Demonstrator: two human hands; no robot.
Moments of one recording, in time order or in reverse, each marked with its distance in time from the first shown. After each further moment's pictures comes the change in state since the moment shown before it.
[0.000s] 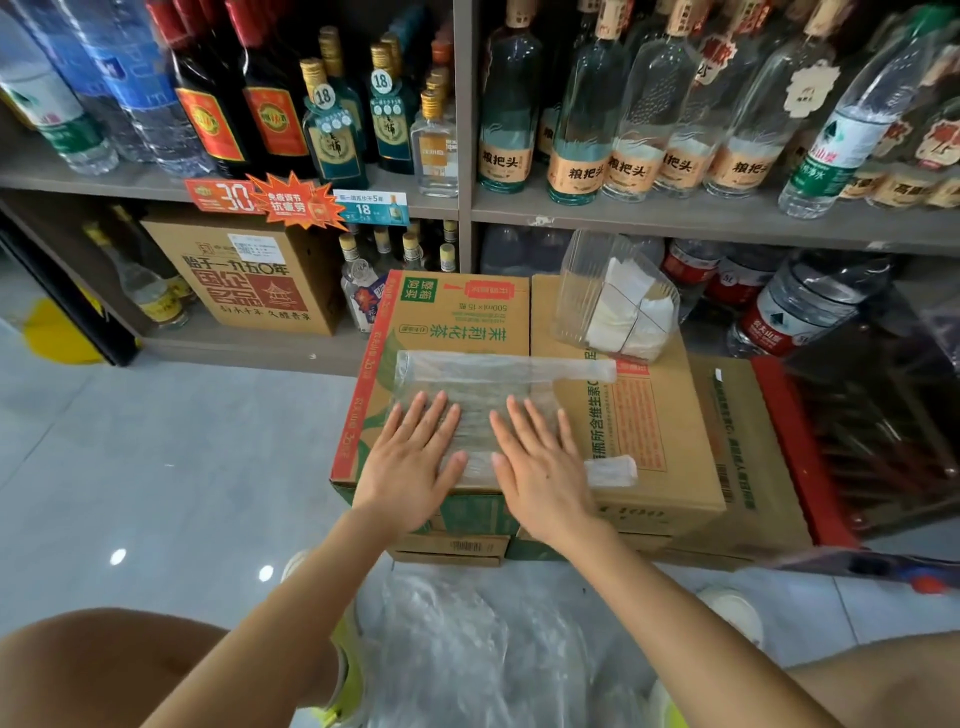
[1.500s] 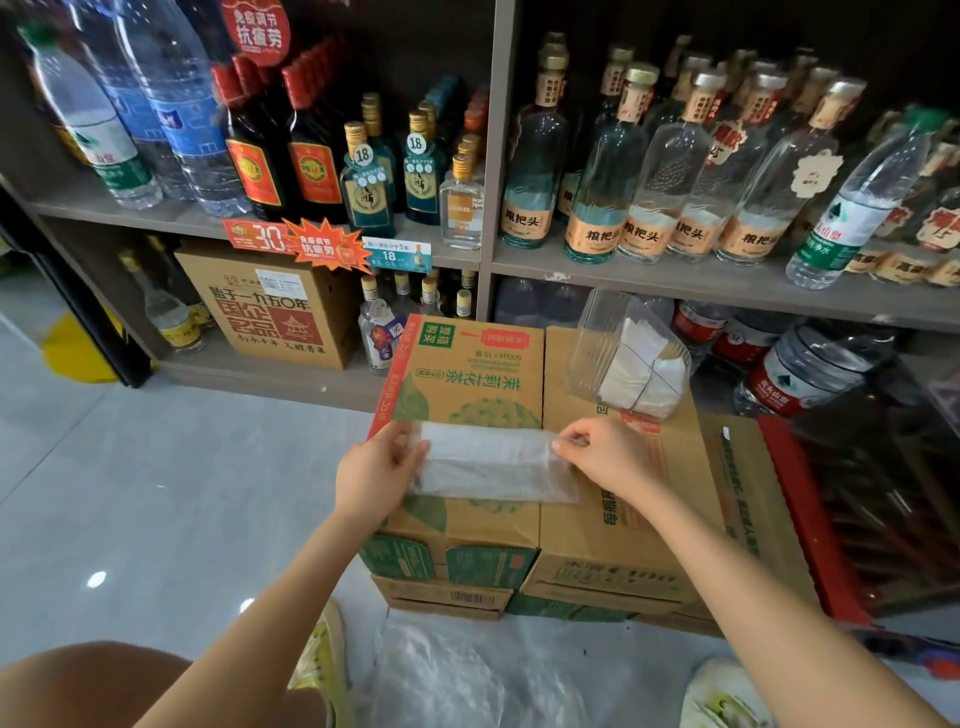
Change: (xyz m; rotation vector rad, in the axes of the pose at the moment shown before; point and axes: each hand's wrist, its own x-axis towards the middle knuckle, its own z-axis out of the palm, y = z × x) left_hand 0.022 -0.034 -0.032 -0.545 0.245 -0.460; right_hand 0.057 0.064 -0.065 0.346 -0.035 0.231
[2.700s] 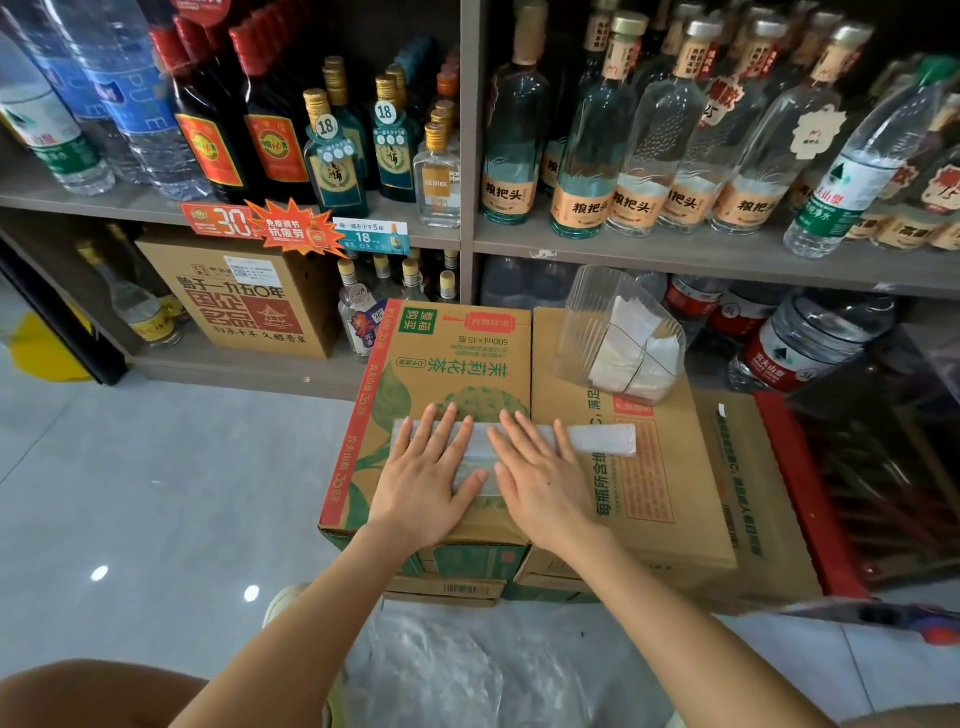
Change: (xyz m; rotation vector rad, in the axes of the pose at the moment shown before) left_hand -0.008 0.019 0.049 0.516 -0.245 0.417; right_hand -0.024 -0.022 0.066 -0.380 0.001 -0.287
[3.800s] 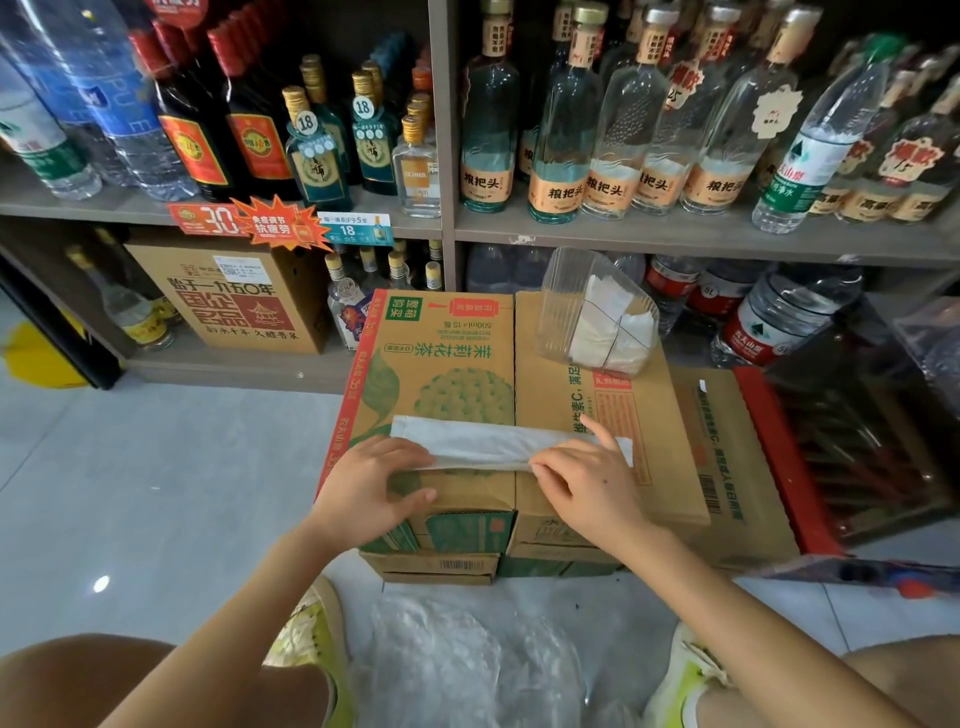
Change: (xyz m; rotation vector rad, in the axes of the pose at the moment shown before) left_hand -0.046 -0.033 -0.025 -0.372 0.160 0.144; right_hand -0.053 0.037 -0.003 0.181 0.536 -0.128
